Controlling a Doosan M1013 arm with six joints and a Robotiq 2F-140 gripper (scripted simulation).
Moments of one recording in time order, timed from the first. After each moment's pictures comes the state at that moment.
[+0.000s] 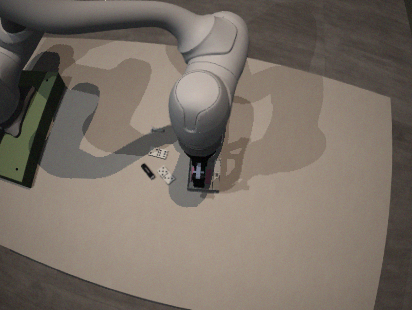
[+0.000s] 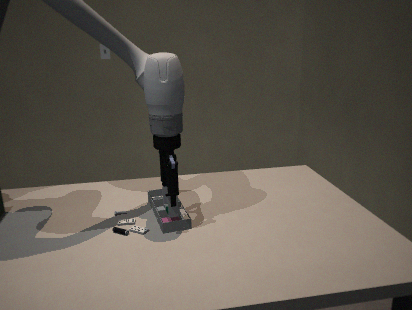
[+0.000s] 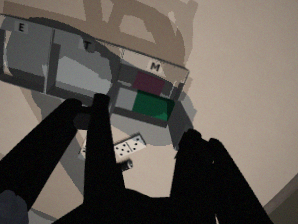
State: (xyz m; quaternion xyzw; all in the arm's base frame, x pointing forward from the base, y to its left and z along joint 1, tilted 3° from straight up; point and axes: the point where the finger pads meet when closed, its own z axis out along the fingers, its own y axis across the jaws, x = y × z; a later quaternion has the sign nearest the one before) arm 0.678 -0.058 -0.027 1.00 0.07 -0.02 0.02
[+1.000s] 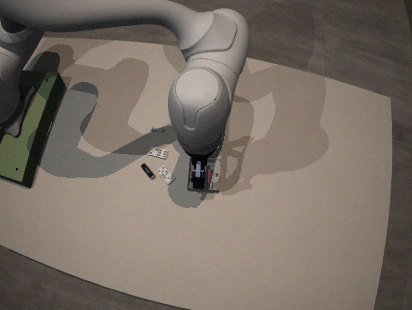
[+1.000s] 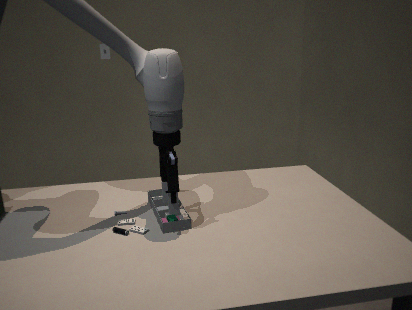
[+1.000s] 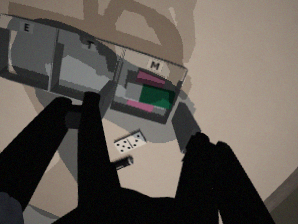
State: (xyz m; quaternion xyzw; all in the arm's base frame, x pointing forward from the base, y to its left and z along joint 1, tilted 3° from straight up) arm 0.678 -0.057 -0.017 1.00 0.07 -0.02 0.02
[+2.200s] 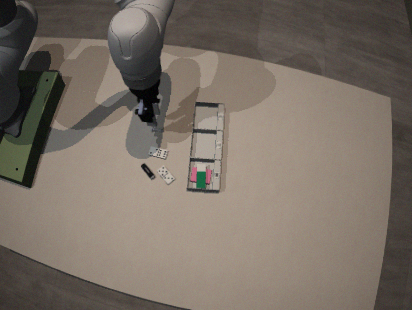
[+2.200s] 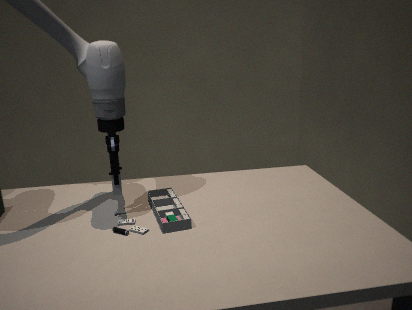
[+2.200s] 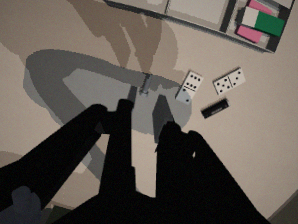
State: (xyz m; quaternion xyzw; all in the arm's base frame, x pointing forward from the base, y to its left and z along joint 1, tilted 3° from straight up) arm 0.525 0.052 0.008 1.00 0.03 -0.02 0.02
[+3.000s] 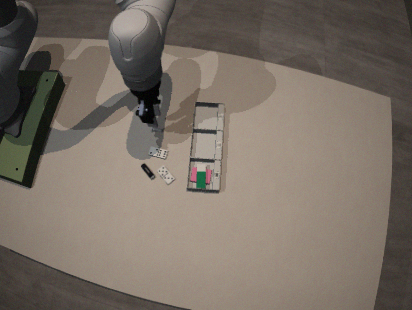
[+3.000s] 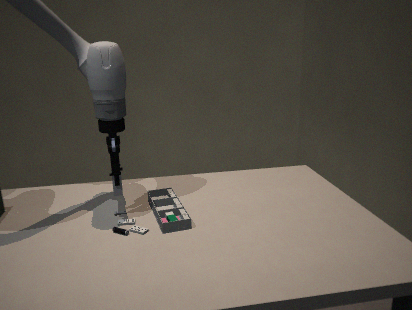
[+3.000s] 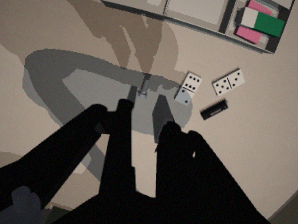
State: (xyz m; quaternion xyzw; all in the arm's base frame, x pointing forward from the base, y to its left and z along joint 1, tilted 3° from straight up) arm 0.527 0.050 0.006 1.00 0.03 -0.02 0.02
